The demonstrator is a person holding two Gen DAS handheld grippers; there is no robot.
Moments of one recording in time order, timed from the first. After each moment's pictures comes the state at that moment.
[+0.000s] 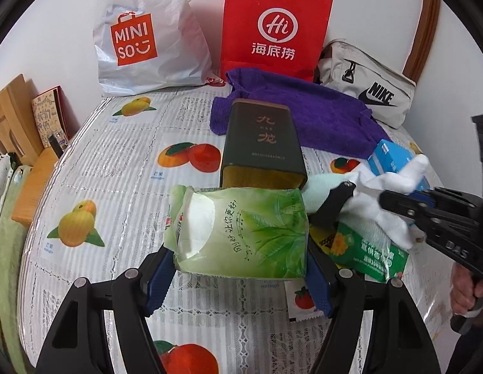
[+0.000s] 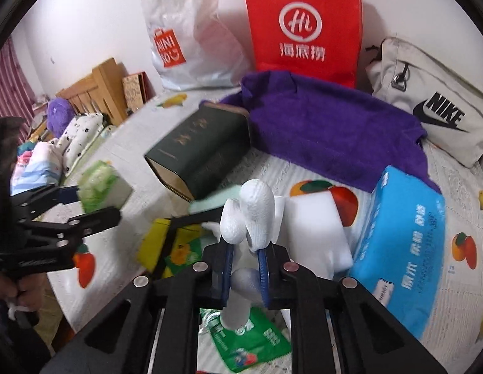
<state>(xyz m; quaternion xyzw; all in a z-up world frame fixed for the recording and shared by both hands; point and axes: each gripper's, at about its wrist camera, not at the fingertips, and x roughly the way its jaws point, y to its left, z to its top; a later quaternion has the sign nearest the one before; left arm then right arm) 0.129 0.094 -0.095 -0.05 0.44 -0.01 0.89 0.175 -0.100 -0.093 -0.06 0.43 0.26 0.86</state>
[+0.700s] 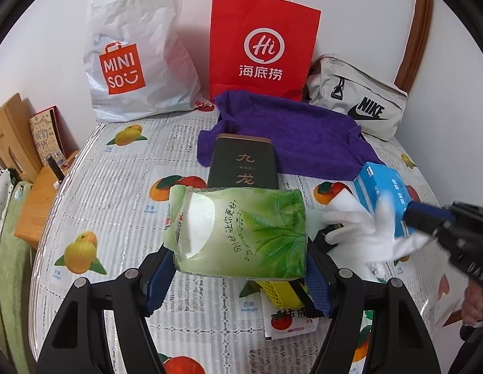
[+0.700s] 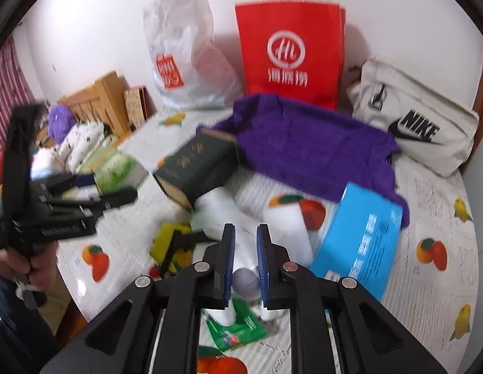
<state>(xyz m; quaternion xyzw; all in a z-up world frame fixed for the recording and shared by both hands) 0.143 0.079 -0.061 -0.04 0.43 -0.01 0.90 0.162 -0.129 -0.052 -0.07 0.42 0.25 0.87</state>
